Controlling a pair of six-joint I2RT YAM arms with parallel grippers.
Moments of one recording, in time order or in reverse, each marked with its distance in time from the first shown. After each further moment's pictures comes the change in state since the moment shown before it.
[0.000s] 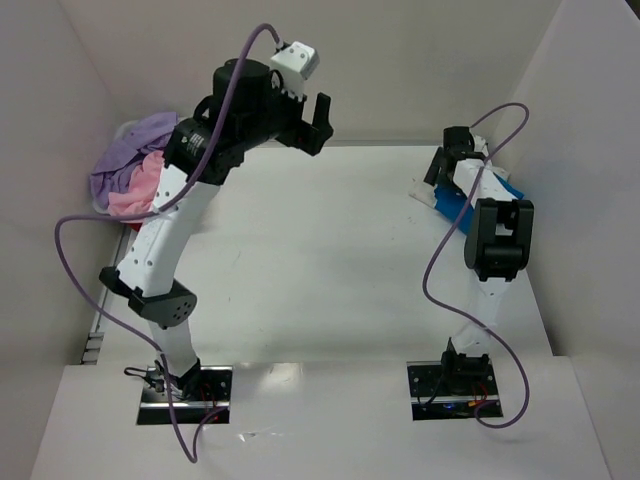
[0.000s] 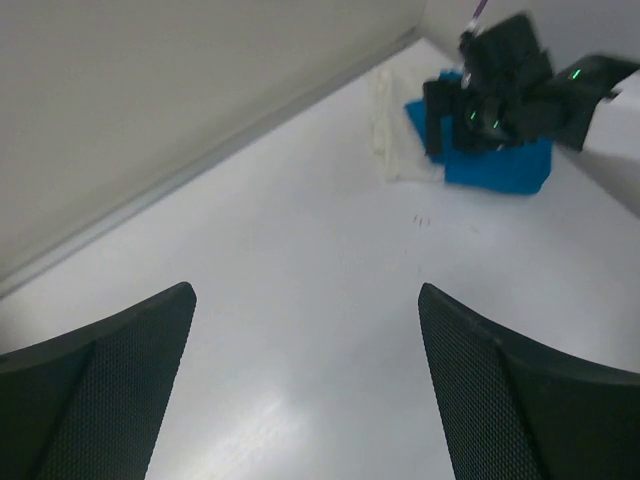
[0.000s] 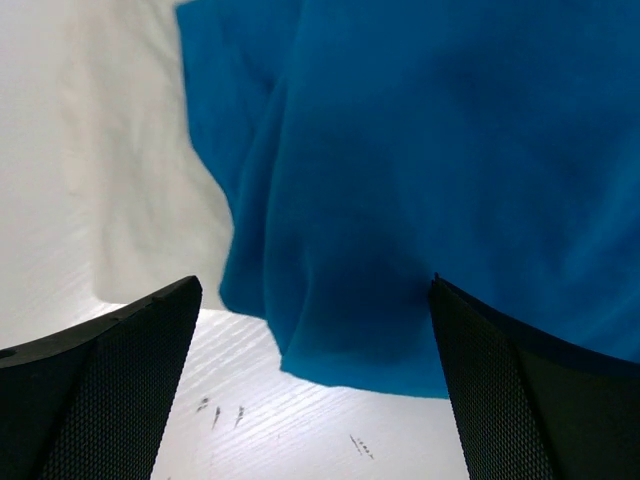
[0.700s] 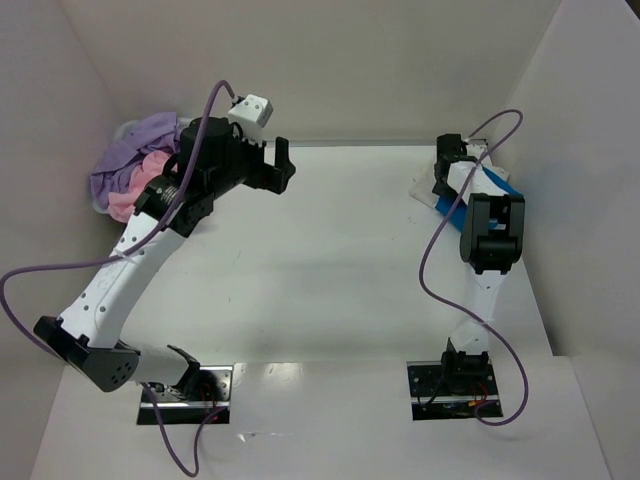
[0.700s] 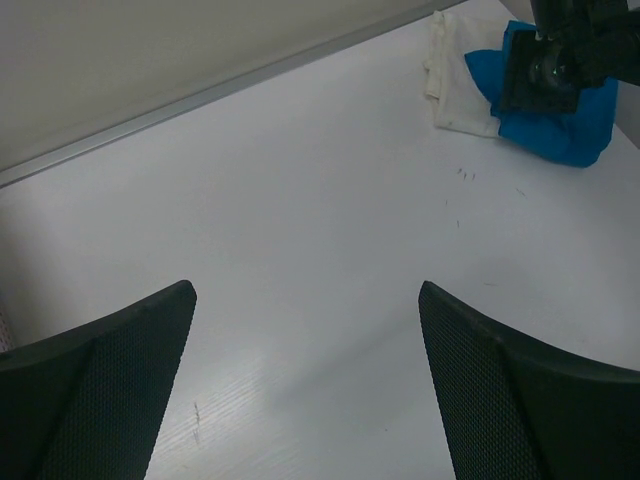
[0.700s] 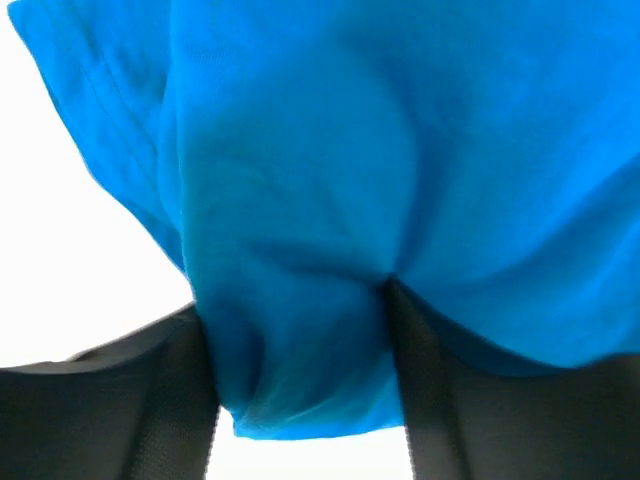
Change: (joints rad) left arm 0.095 -0.481 -0.887 0.342 -0.039 -0.072; right arm 0.004 0.105 0.020 -0.031 0.171 0.053
